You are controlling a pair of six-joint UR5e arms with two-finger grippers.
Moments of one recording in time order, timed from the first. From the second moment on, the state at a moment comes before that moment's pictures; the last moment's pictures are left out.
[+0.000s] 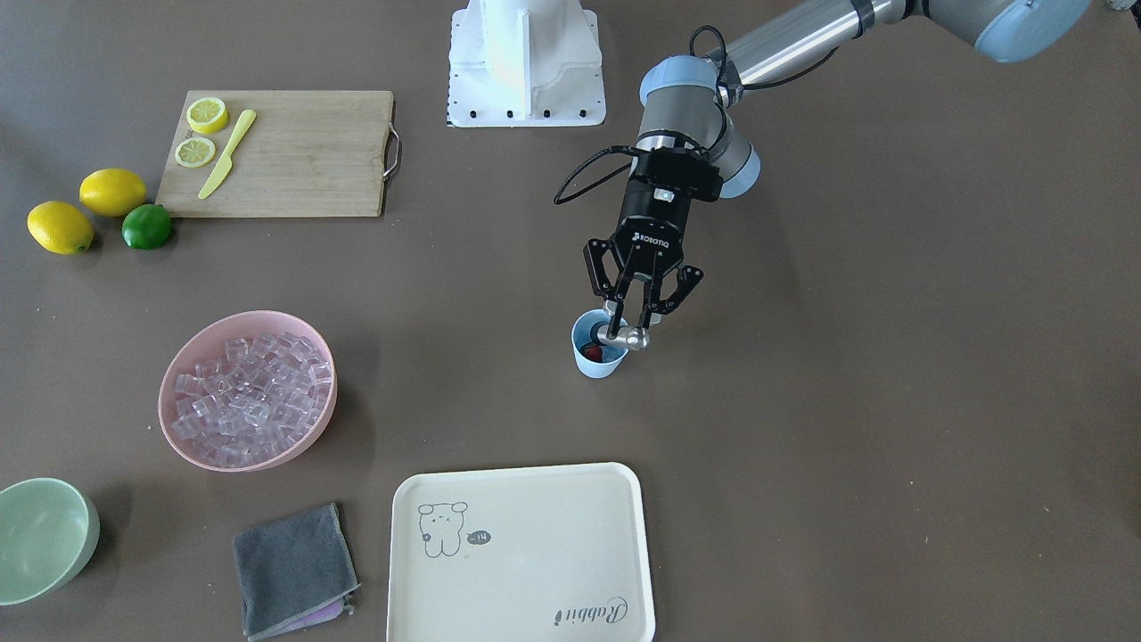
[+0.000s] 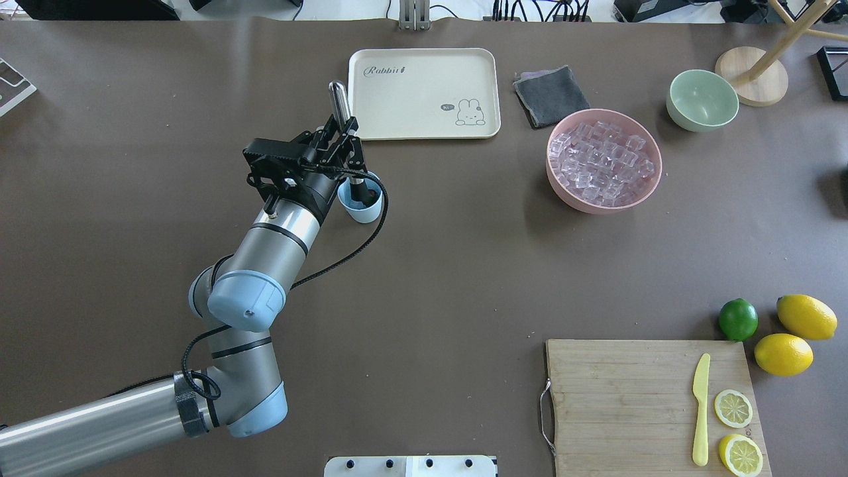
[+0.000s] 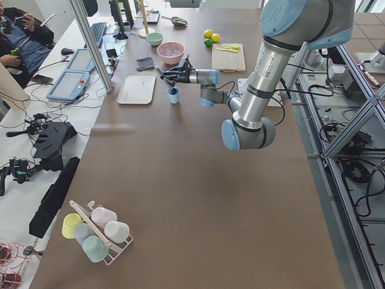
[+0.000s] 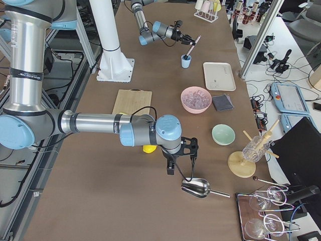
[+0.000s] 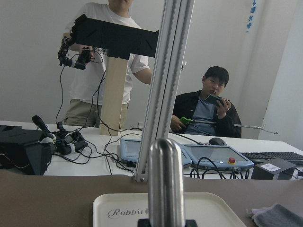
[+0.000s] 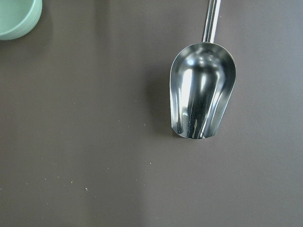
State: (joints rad) left arm -0.41 -2.15 -1.46 -2.79 -0.74 -0.85; right arm 1.62 -1.72 1.73 -1.47 2.38 0.12
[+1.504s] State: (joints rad) left arm -0.55 -2.11 -1.61 -2.73 -1.05 -1.00; right arm 1.63 -1.76 1.75 -1.47 2.38 0.12
